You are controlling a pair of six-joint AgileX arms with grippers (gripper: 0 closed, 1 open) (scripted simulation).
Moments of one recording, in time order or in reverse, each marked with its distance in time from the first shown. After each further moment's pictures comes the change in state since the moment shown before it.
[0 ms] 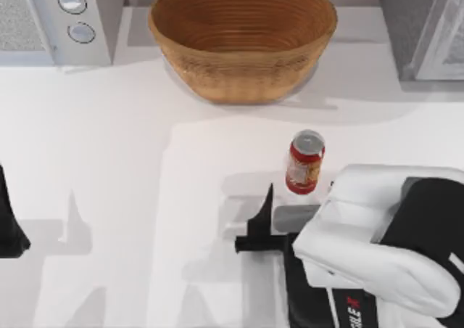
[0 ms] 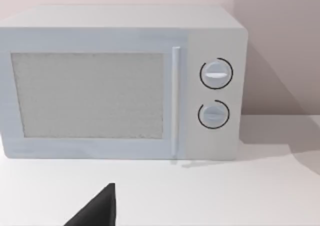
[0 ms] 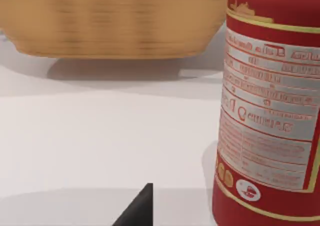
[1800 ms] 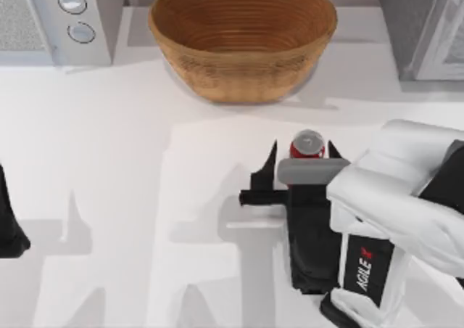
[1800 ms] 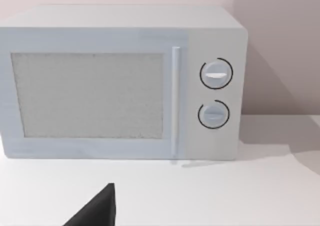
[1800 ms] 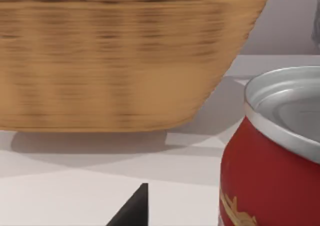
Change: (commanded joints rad) left arm 0.000 0.000 0.000 0.000 0.000 0.000; right arm -0.145 0.027 0.154 -0.126 -0.145 -0.002
